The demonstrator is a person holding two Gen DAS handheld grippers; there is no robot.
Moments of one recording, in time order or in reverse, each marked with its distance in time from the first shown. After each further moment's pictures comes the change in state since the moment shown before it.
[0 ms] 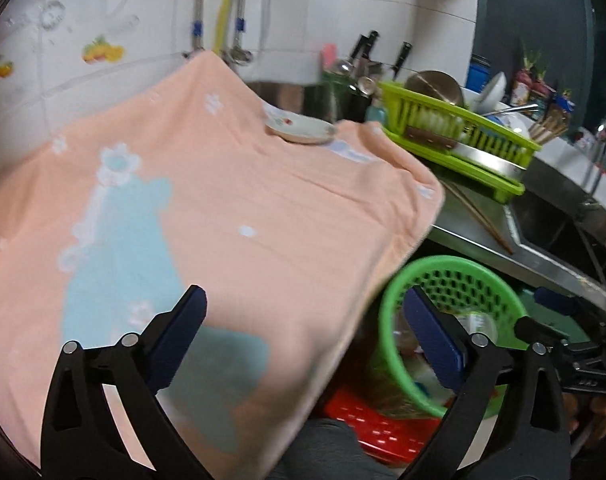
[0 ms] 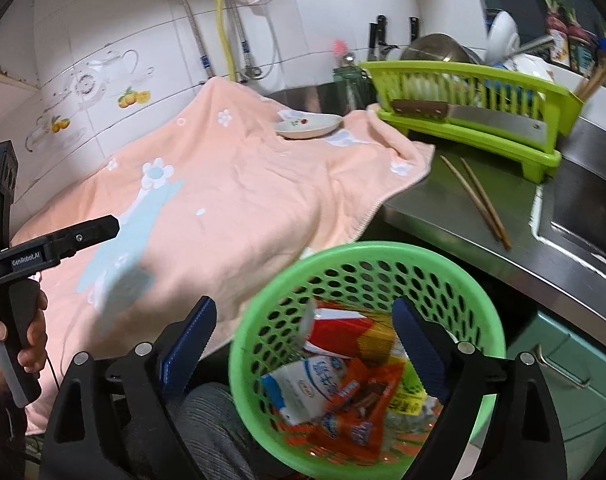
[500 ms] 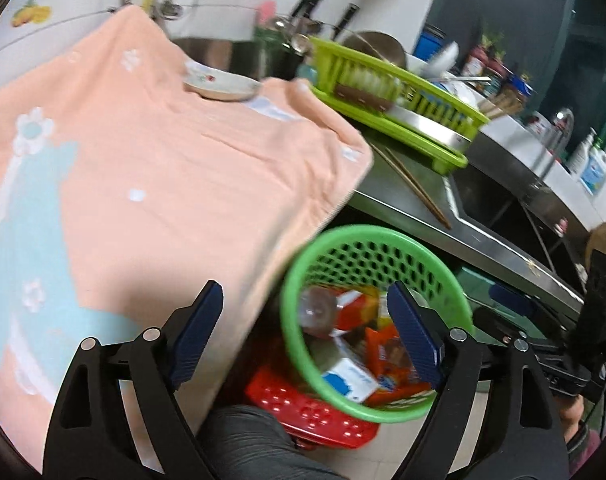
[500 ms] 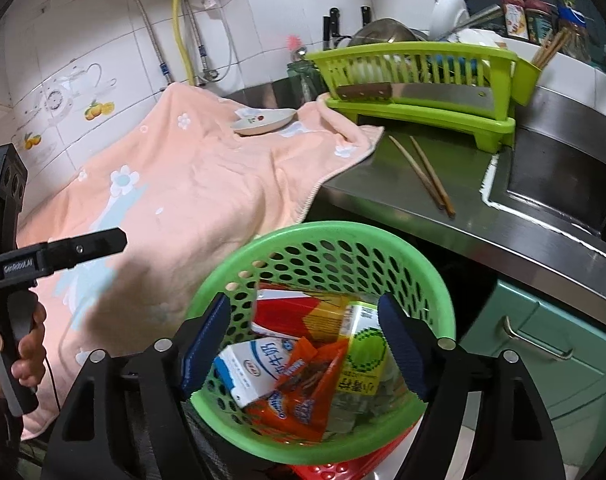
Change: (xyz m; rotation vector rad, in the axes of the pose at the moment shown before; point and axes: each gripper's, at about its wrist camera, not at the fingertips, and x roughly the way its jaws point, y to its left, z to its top) left arm 0.043 -0.051 -0.006 -0.032 0.142 -0.263; right arm -0.016 -0.049 -0.021 0.081 0.005 -0.081
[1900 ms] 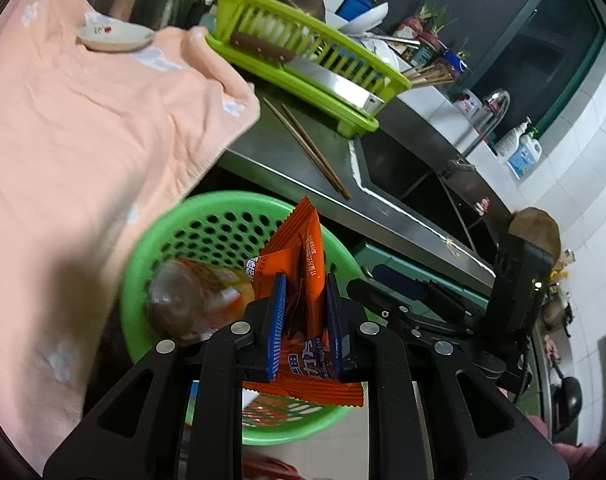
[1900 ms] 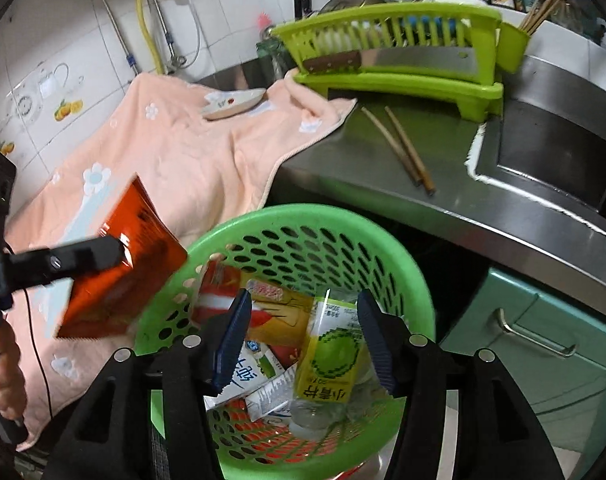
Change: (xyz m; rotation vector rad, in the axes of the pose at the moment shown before) left arm 0.067 -0.072 -0.011 -0.009 0.166 -0.385; right arm 0.029 -0.043 0.000 0.064 0.064 -0.043
